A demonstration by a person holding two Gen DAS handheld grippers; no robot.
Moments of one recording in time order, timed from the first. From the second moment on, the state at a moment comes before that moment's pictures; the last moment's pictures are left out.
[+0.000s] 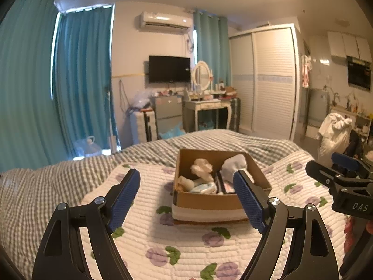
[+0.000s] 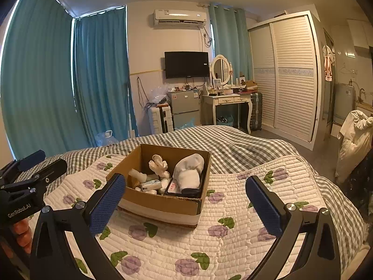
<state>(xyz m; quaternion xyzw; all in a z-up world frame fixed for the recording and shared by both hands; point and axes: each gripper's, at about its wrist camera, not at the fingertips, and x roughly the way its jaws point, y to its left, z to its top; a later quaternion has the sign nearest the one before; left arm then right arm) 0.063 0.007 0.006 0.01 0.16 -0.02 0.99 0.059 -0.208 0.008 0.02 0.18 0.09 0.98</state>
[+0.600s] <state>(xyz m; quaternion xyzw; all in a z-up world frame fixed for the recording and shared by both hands) 0.061 0.008 0.008 0.01 0.16 -0.02 0.99 0.059 -0.211 0.007 0.02 0.19 0.09 0.98</state>
